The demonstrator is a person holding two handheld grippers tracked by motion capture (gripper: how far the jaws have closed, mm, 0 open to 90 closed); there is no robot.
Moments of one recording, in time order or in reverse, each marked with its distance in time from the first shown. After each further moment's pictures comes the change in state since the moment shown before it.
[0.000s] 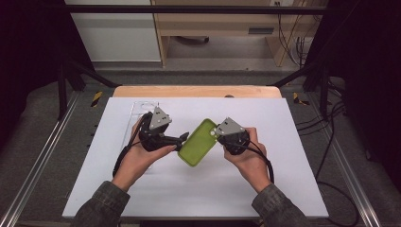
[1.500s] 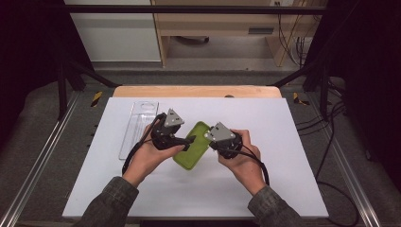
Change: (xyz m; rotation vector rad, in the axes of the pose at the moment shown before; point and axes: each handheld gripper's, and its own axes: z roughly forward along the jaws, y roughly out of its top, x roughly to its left) left arm -0.012 0.002 0.027 0.122 -0.089 0.004; right arm 0.020 0.007 0.001 -0.026 -0.006 -0.077
